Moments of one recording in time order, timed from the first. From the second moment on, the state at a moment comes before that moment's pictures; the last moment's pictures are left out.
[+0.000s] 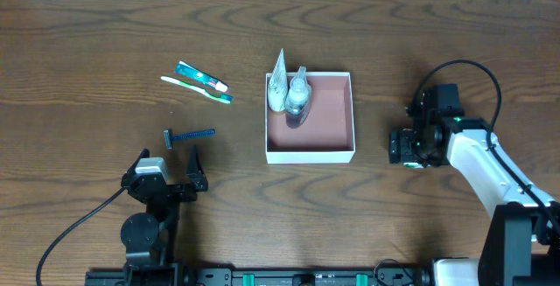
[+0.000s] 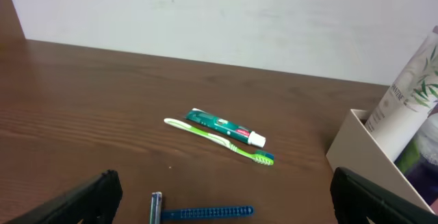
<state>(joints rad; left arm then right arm) 0.04 0.02 0.02 -0.11 0.04 -0.14 0.02 1.55 0.83 -0.65 -0.04 0.07</state>
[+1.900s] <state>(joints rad) 0.04 0.02 0.02 -0.11 0.04 -0.14 0.02 1.62 0.72 -0.25 -0.01 0.15</state>
